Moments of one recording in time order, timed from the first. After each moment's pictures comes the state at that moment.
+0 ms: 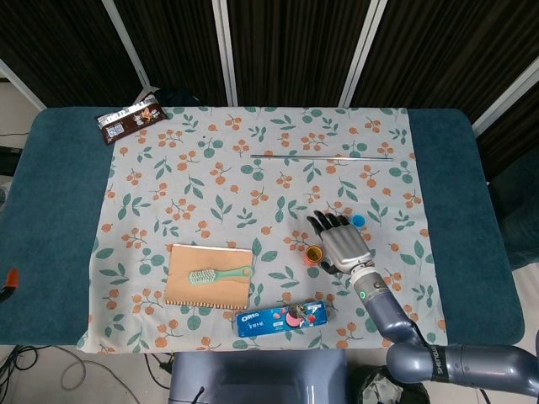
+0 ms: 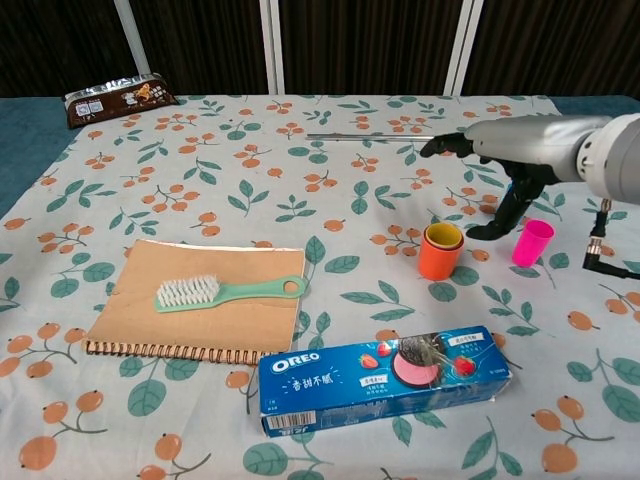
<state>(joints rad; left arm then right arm) -0.01 -1.12 -0.15 -1.68 1.37 1.60 -0.01 0.85 -1.37 0.15 -1.83 -0.68 1.05 -0.65</state>
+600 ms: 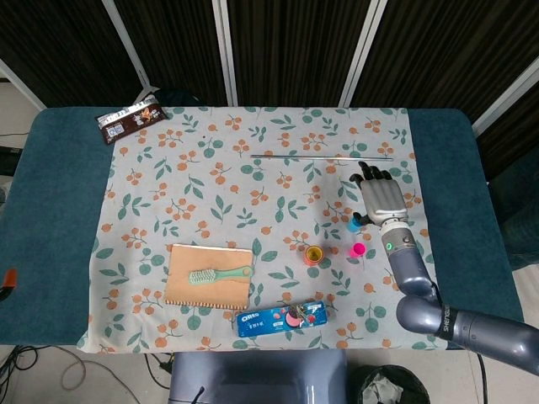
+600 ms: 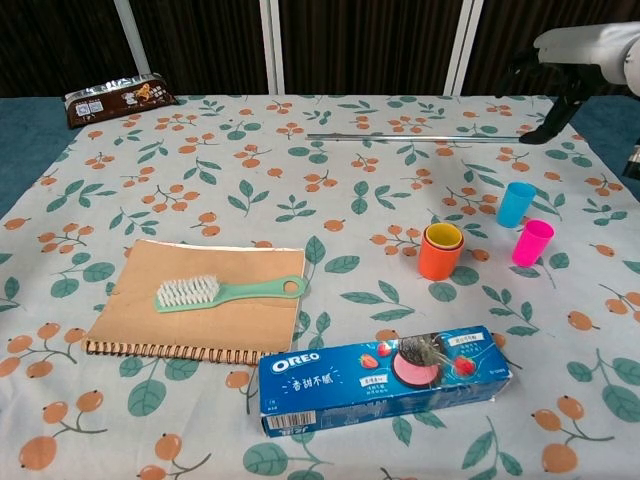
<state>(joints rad) -0.01 -1.12 -0.15 -1.68 1.36 1.60 -0.01 0.89 -1.30 0.24 -1.58 -0.52 0.95 -0.60</state>
